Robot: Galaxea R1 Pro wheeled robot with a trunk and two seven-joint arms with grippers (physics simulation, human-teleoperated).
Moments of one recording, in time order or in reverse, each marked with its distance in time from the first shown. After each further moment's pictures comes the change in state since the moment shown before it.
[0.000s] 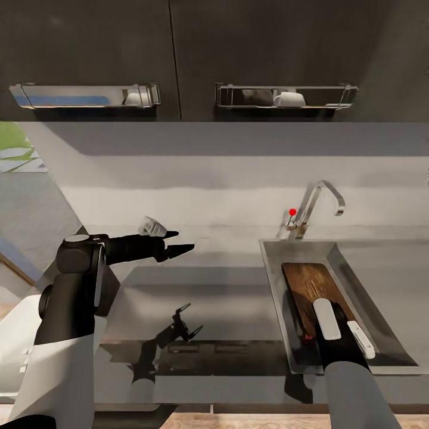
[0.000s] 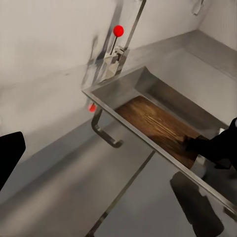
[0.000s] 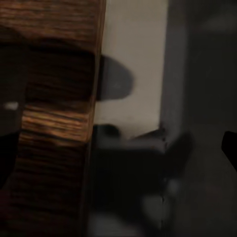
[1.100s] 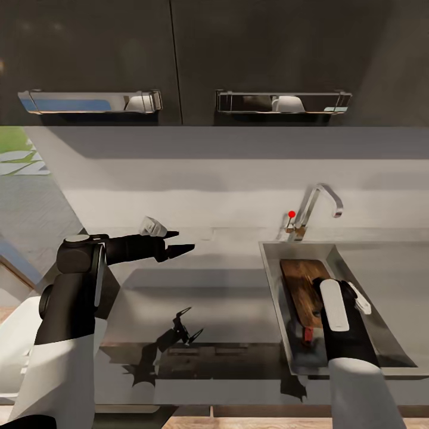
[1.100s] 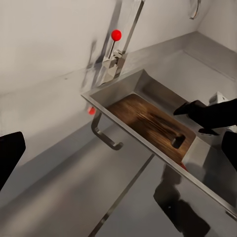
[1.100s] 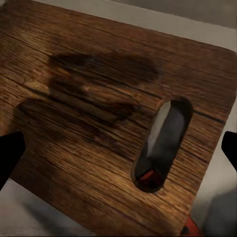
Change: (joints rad) left arm 0.000 -0.002 -0.001 0.000 0.000 0.000 0.000; right arm 0.000 0.000 0.094 -0.287 0.001 0.237 0.159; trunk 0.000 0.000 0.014
